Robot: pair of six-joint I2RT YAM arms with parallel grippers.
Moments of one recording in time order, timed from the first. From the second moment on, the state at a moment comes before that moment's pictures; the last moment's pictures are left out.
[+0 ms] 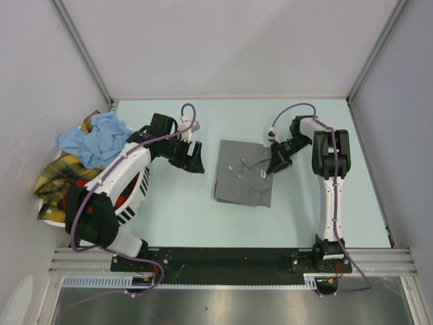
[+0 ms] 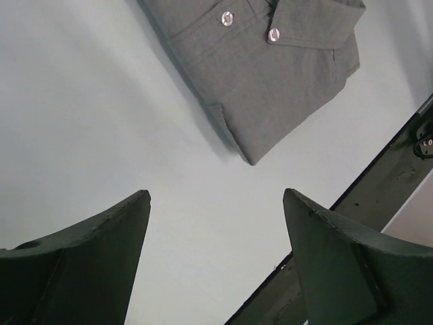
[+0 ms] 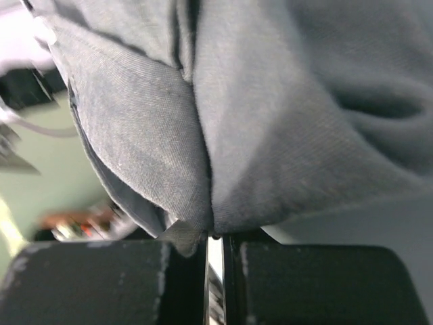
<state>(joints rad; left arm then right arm) -0.32 1.49 1.20 -0.72 0.54 0.05 0.06 2.41 1.76 -1.21 -0.88 -0.34</state>
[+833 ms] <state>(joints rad) -0.12 1.39 1.05 -0.69 0.45 0.02 0.64 2.38 2.00 -1.46 -0.41 -1.34</state>
